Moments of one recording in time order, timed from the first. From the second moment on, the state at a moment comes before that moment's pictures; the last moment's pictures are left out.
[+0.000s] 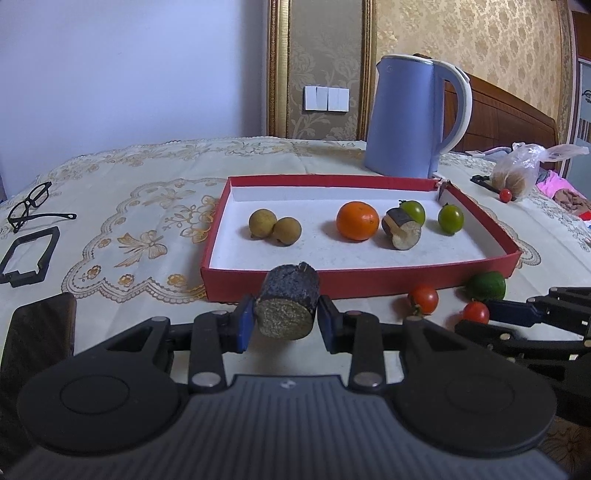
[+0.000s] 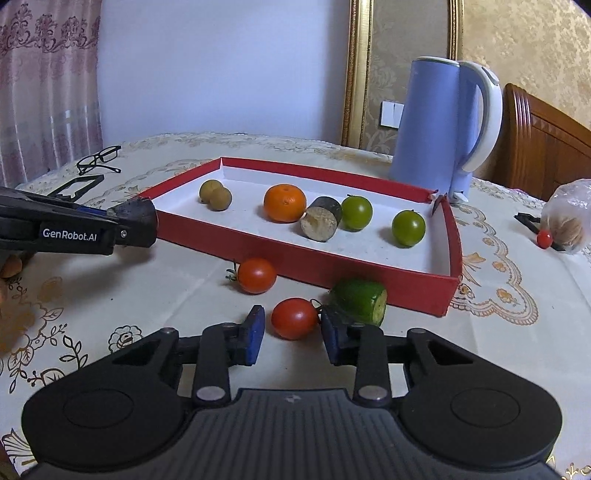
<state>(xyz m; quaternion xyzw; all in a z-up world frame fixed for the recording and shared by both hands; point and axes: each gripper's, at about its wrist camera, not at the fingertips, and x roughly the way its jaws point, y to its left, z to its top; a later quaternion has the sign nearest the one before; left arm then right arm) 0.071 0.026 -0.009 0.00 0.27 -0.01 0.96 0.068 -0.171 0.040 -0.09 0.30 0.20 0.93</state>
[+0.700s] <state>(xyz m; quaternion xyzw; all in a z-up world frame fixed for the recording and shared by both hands) 0.093 0.014 0.012 0.03 0.26 0.00 0.97 0.026 -0.189 0.060 -0.08 0.26 0.21 0.94</state>
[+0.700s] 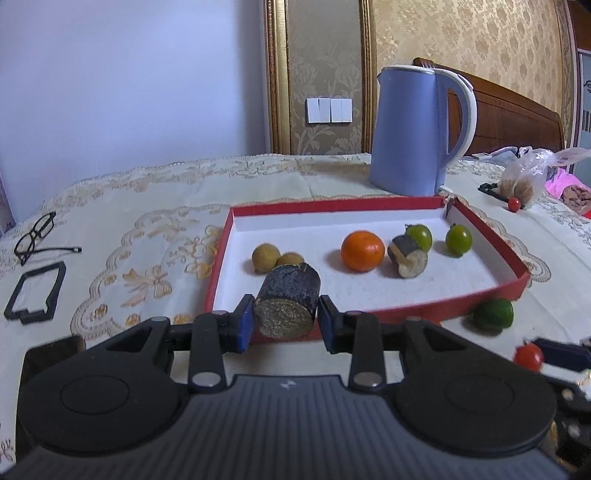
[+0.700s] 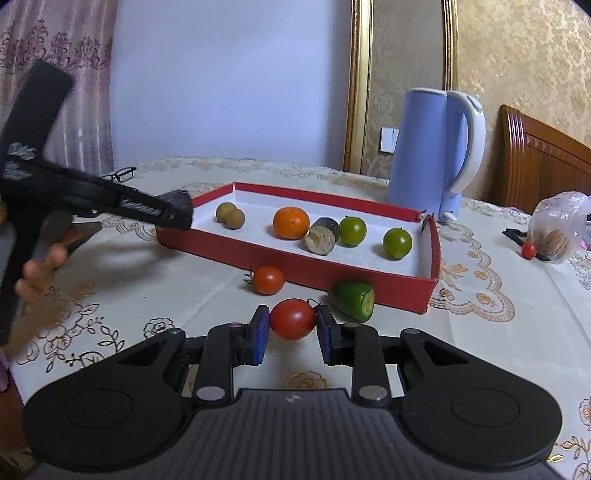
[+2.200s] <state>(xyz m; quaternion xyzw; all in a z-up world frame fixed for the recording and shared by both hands) 0.183 -0.009 0.013 0.06 0.28 0.05 0.96 0.013 -0.210 0.065 -0.04 0.24 0.22 0.94</state>
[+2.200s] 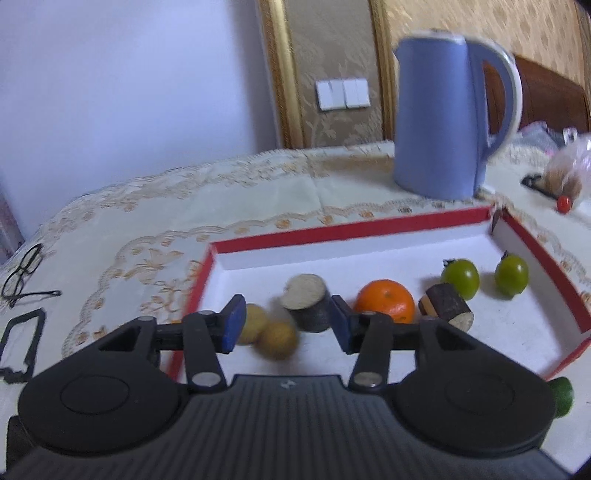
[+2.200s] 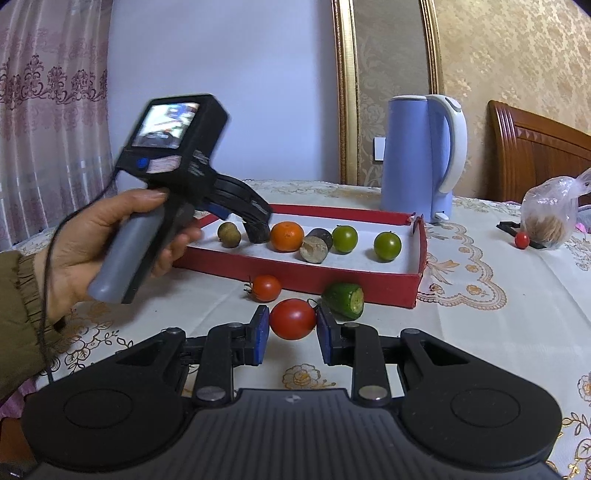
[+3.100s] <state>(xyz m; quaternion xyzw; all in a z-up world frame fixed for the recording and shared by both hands) 0.069 0.028 -0.008 -0.01 0.24 0.07 0.97 0.037 -0.181 0.085 -0.05 0.22 0.22 0.95</state>
